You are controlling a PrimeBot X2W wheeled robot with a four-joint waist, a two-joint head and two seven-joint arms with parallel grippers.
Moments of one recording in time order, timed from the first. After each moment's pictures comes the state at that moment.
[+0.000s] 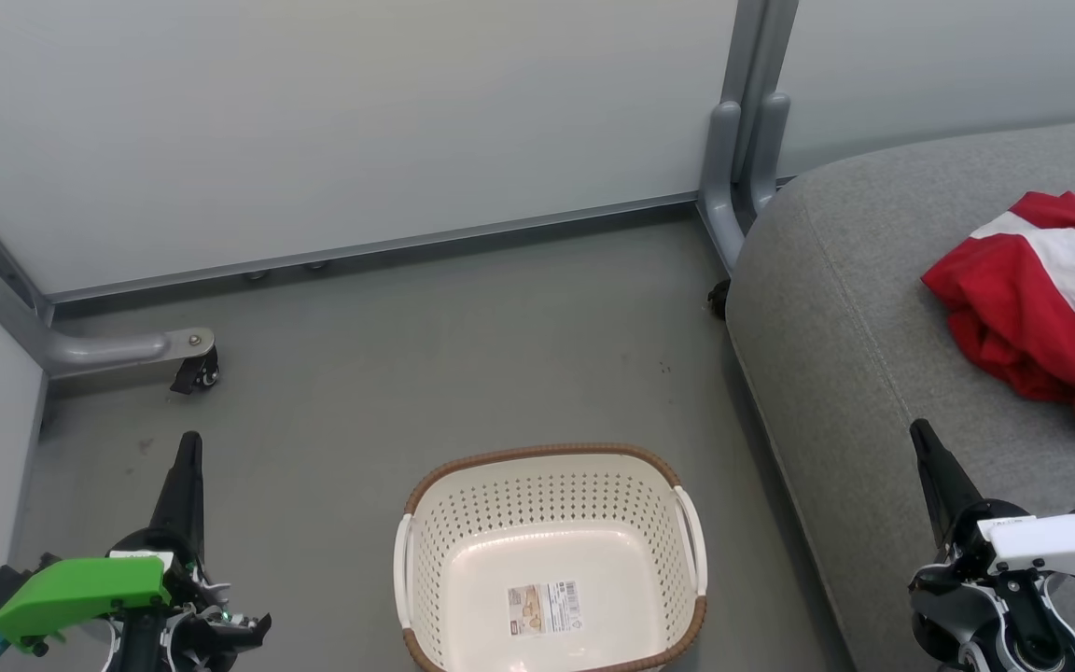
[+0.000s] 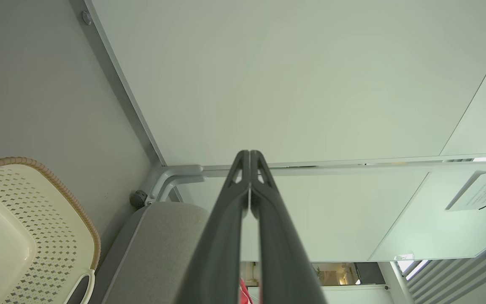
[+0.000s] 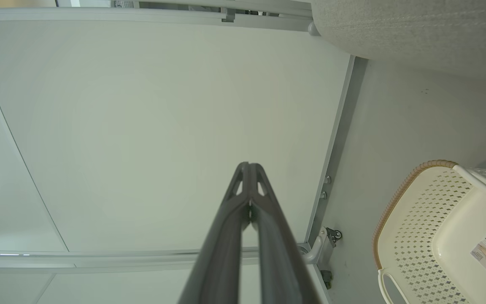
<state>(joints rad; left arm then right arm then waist) -0.09 0.08 0.08 0.24 -1.62 -0.13 0.08 -0.10 -0.07 -0.08 0.24 1.62 0.13 0.08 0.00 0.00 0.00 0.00</state>
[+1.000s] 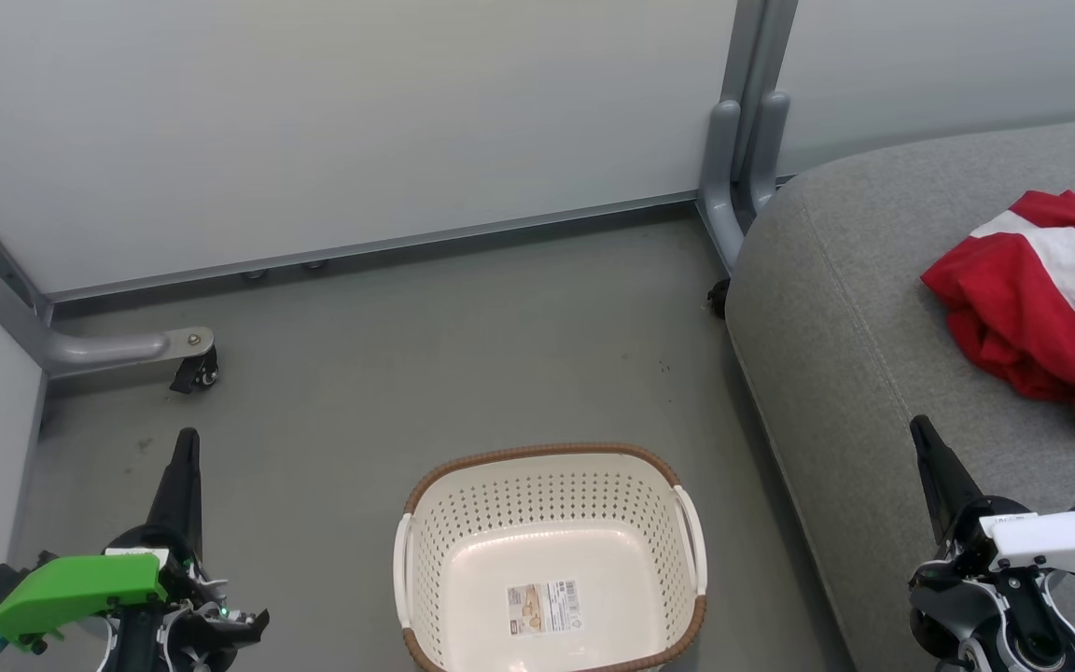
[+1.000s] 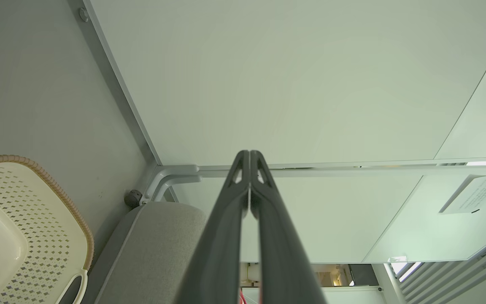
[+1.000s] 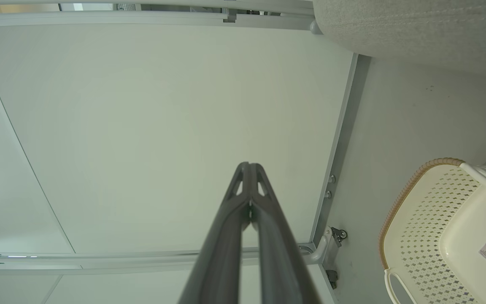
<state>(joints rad) -0.10 0.07 0.09 0.24 -1.63 -0.13 0.10 -0.10 -0.06 -0.09 0.24 1.63 0.13 0.10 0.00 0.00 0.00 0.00</state>
